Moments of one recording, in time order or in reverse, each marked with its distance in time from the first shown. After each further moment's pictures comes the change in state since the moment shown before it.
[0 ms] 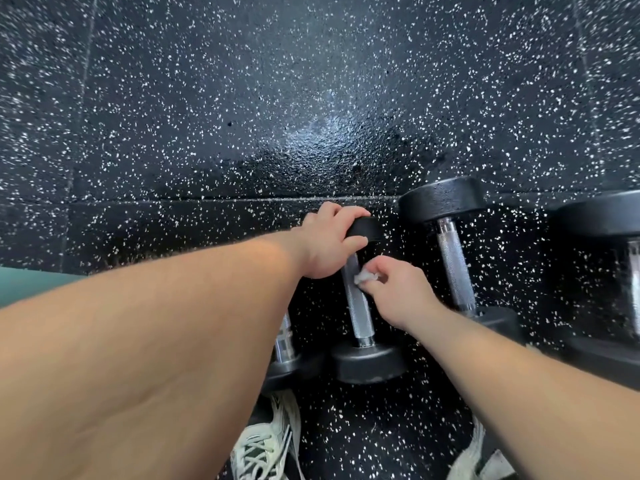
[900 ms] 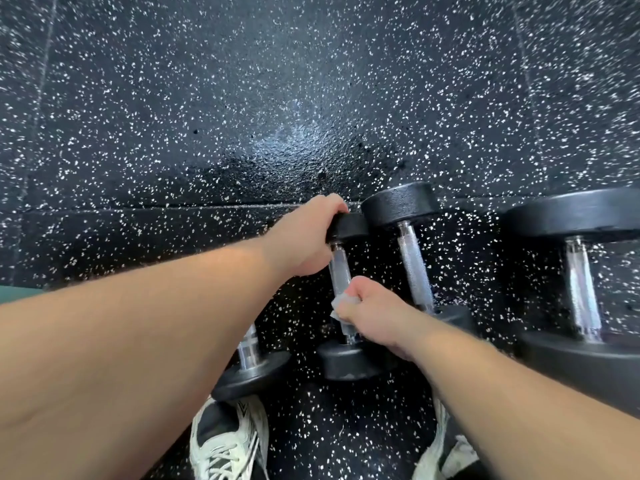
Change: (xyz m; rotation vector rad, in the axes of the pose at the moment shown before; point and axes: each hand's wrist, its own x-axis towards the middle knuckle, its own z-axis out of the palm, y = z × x) left_hand 0.002 0.027 0.000 -0.022 0.210 0.187; right_hand -0.029 0.008 -0.021 0.213 -0.272 0.122
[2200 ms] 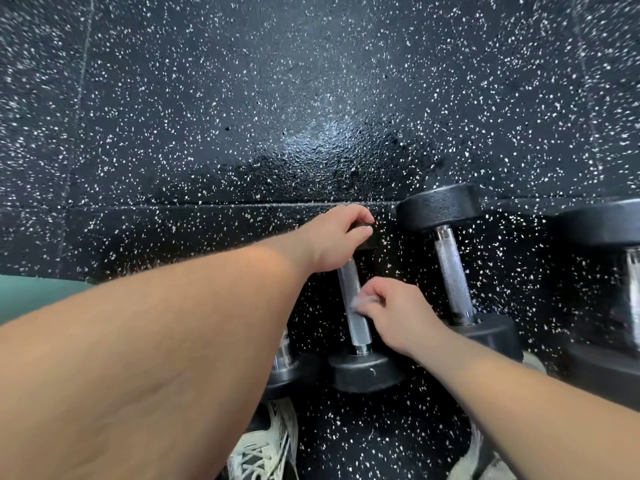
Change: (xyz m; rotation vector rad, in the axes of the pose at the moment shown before) left_hand 0.008 -0.018 -0.004 -0.219 -0.100 -0.094; right_hand 0.019 0.001 0.015 -0.209 0.177 -0.145
